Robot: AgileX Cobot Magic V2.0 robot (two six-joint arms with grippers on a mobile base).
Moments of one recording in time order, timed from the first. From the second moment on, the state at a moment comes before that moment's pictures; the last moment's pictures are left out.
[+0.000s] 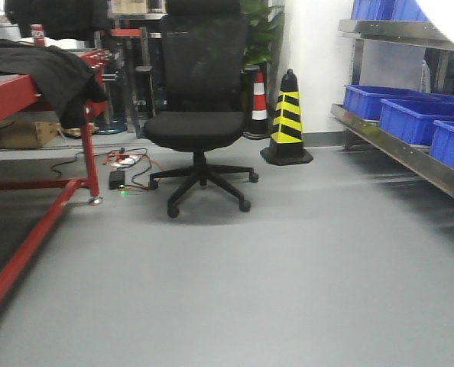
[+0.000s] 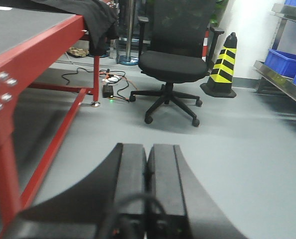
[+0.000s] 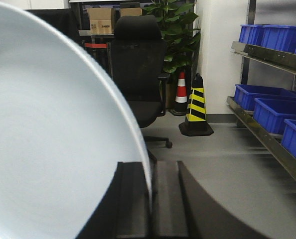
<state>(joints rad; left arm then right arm) -0.02 -0.01 0.03 -0.13 0.05 0.16 0.13 0.18 -0.37 0.00 0.21 0.09</state>
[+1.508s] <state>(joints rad) -0.02 -0.01 0.03 -0.13 0.05 0.16 0.13 0.18 -0.37 0.00 0.21 0.09</state>
